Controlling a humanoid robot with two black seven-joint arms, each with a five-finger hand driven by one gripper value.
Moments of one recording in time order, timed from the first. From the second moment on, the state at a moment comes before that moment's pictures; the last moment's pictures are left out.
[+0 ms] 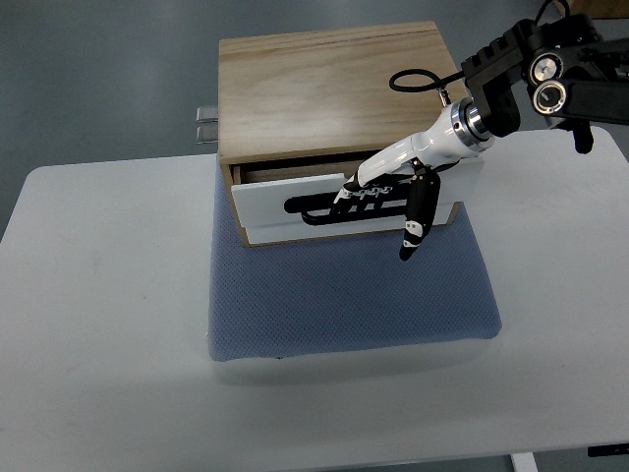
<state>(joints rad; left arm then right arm) 0.05 0.00 -0.31 -0.10 0.04 -0.02 -0.18 1.73 -0.53 -0.34 1.34 -0.68 0.61 -0.02</state>
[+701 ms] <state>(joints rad) 0.05 0.00 -0.31 -0.10 0.04 -0.02 -0.18 1.74 -0.54 -0.34 1.38 -0.61 0.61 0.02</state>
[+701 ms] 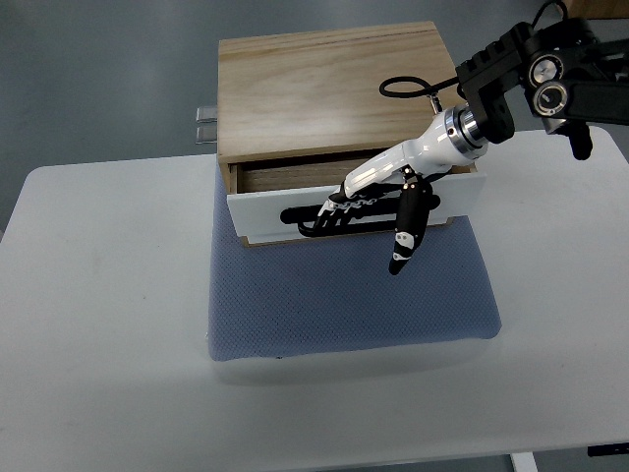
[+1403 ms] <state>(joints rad) 0.05 0.00 -0.31 -0.10 0.04 -0.02 -0.18 1.73 -0.53 -0.35 1.37 -0.61 0.61 0.02</state>
